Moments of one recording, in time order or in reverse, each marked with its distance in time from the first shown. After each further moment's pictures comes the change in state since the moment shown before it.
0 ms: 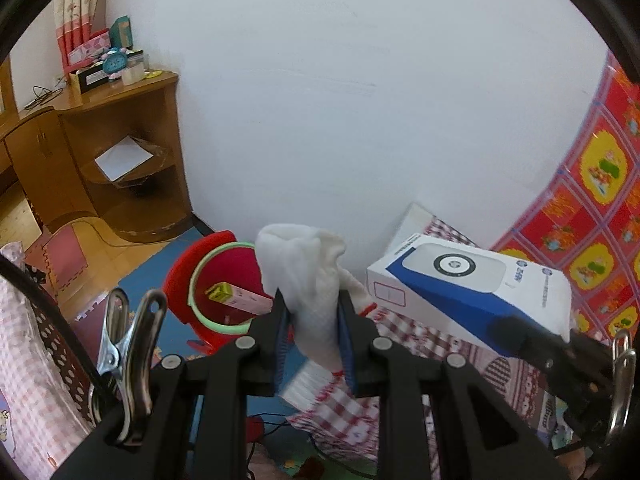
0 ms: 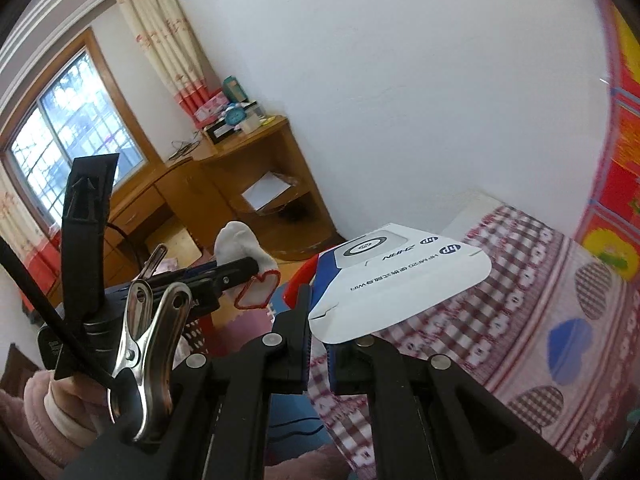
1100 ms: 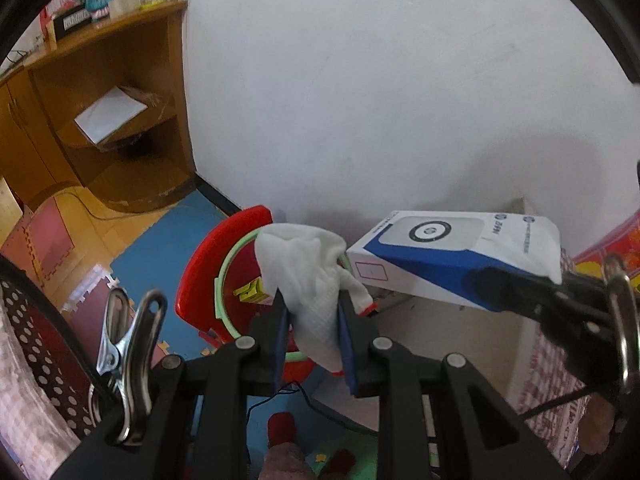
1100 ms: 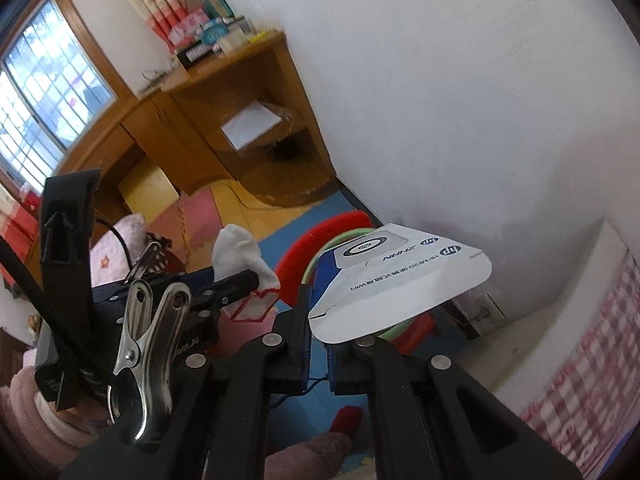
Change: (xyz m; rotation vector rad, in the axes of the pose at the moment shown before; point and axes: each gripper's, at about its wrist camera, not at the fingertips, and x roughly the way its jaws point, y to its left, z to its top) left arm 0.179 0.146 0.042 -0.015 0.204 -0.039; right arm 0.257 0.030 0.075 -0.037 0.303 -0.058
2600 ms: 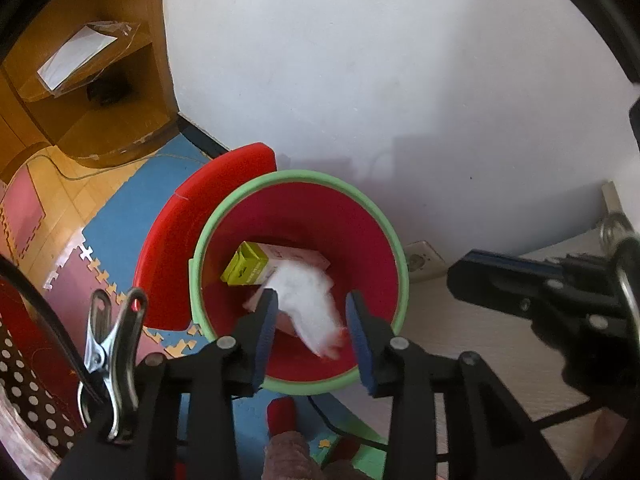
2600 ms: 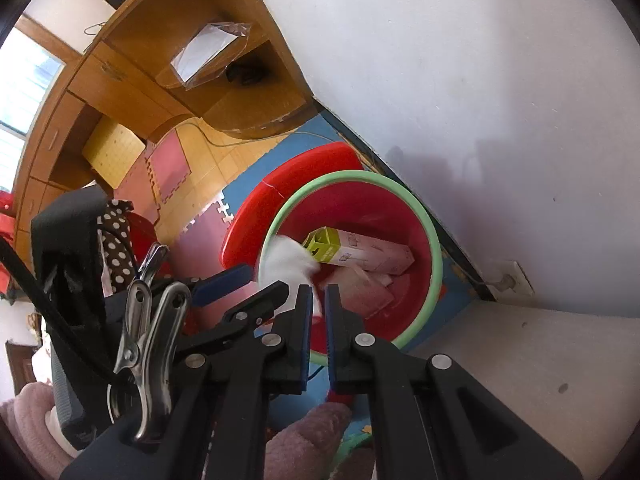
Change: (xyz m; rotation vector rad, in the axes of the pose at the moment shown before) left arm 0.169 0.043 0.005 -0.023 0.203 -0.025; right arm 0.189 -0.039 0.030 0.090 0.302 -0.018
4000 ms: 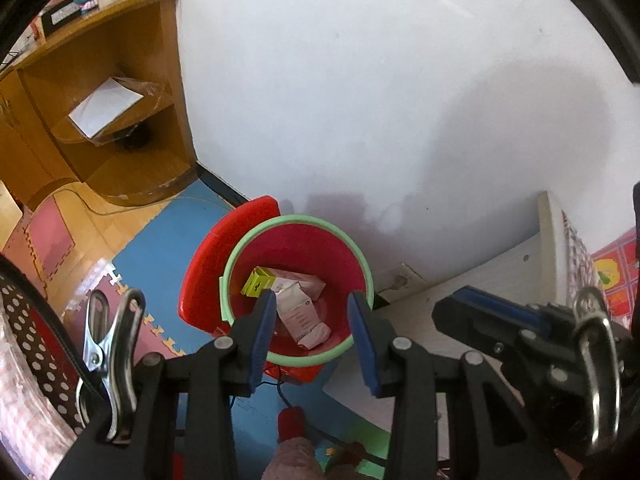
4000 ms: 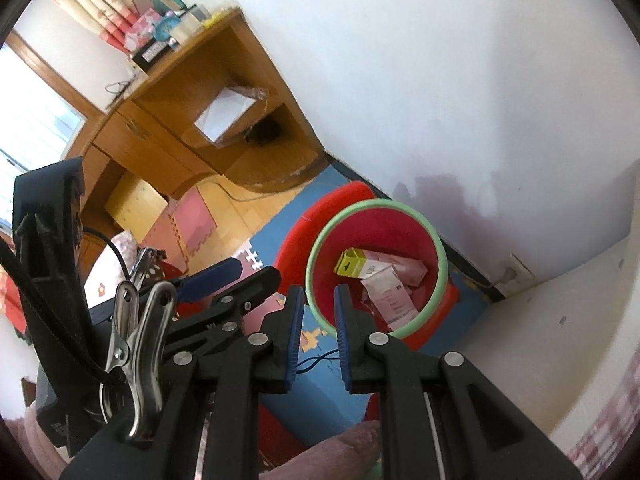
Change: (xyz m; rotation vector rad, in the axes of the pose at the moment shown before) left arm -0.140 -0.034 -0.020 0.038 -0.153 0.048; right arm -0.107 0.037 -0.059 0.097 -0.227 0.058
